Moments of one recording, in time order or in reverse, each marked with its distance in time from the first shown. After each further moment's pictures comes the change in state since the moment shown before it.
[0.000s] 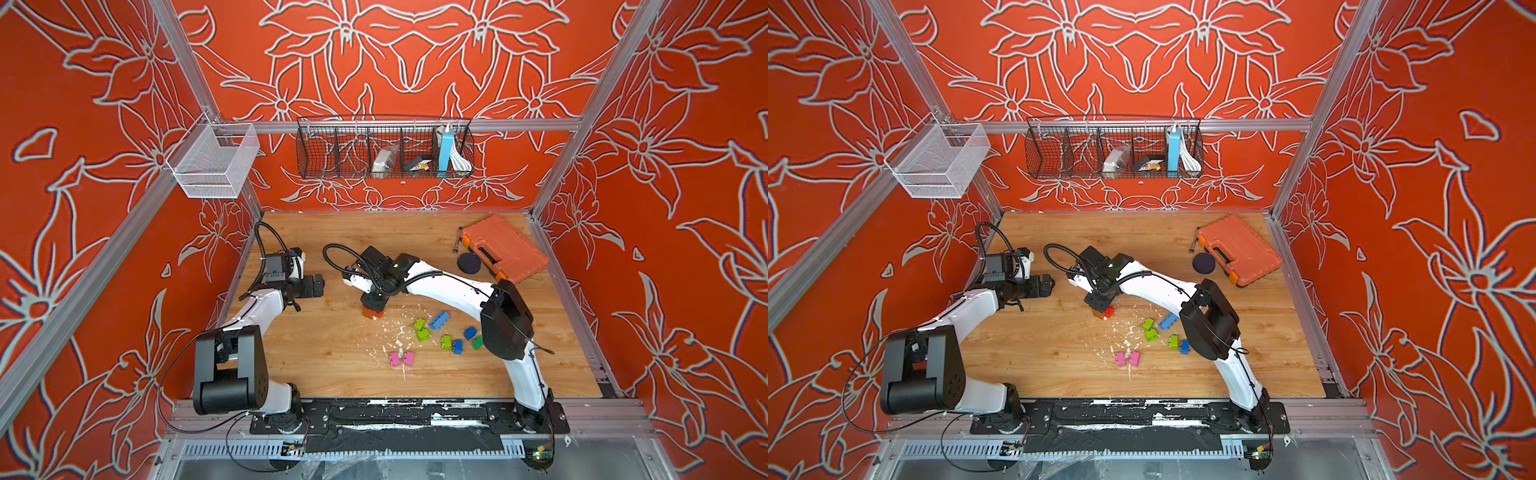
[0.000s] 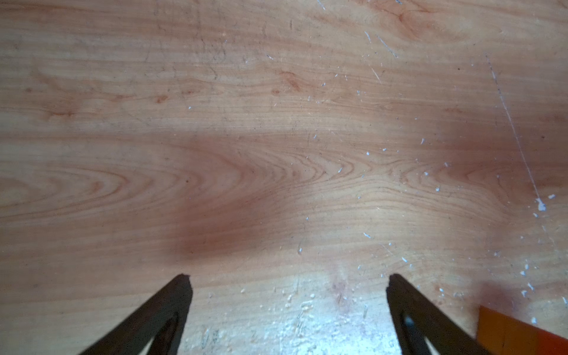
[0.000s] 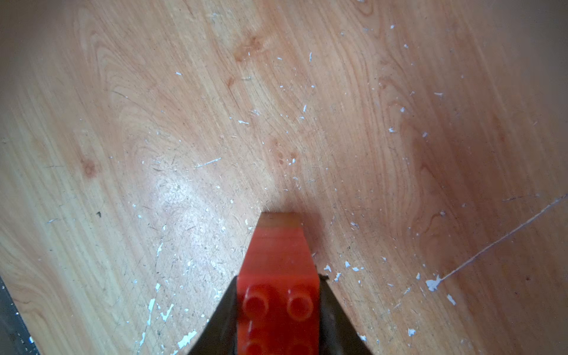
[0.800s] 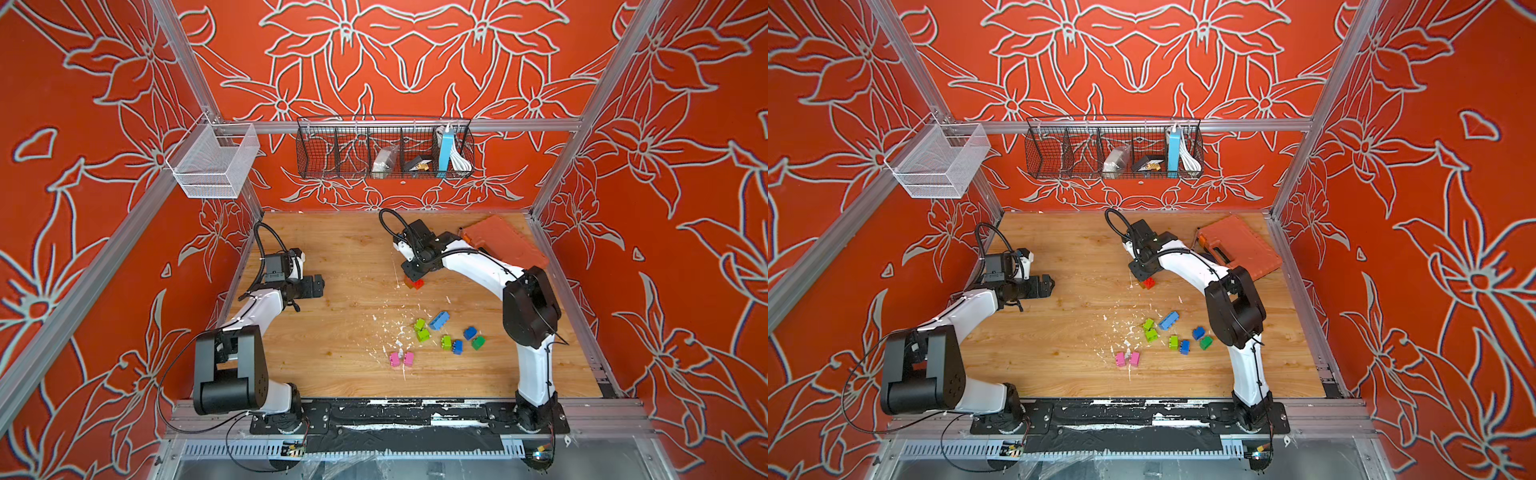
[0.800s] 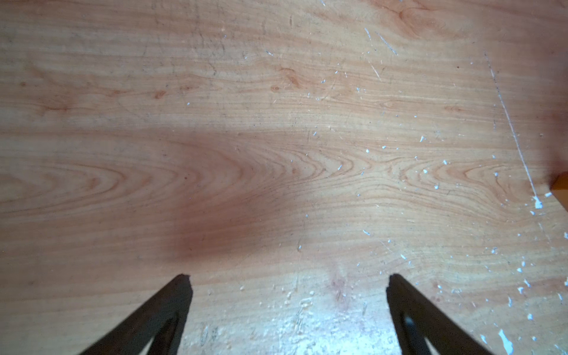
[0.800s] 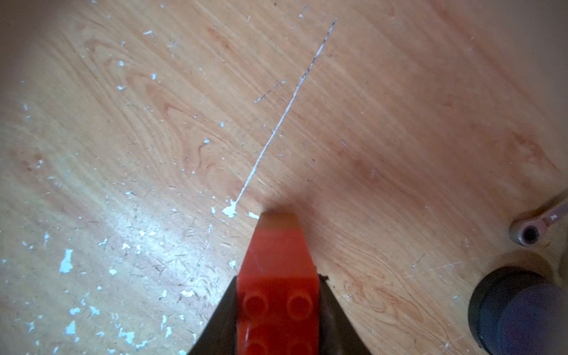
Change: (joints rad) left arm 0.006 0.000 0.000 -0.008 0.010 0.000; right arm -0.003 0.004 0.012 -0.020 0.043 -0.005
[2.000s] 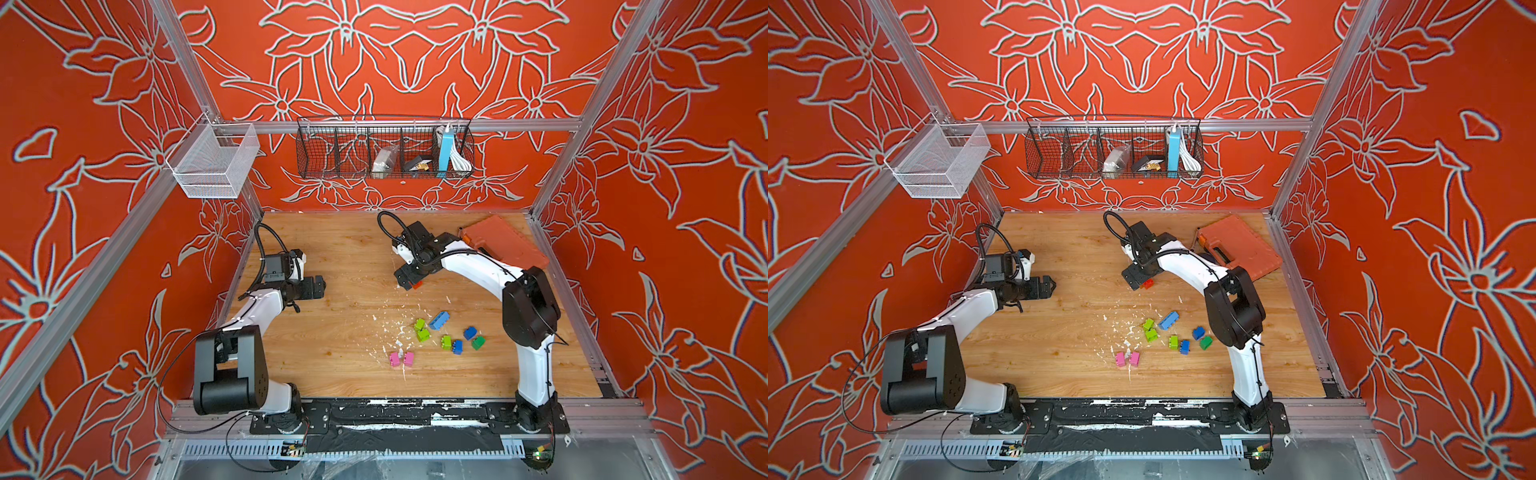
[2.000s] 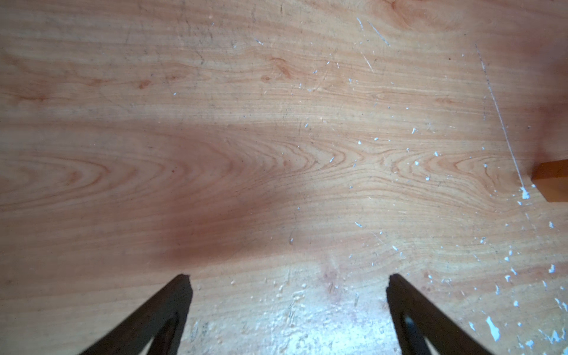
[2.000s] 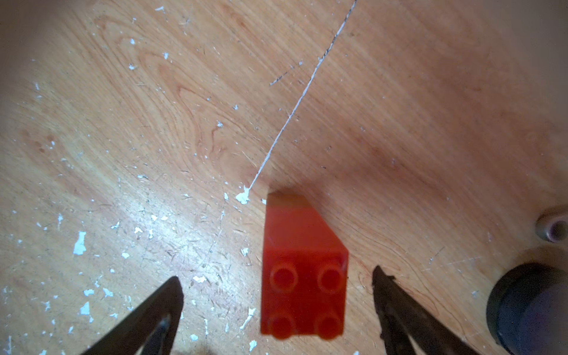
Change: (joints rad) left arm 0.007 0.000 0.000 -0.023 0.026 0.000; right arm -0.291 -0.091 -0.151 0.069 0.067 0.096
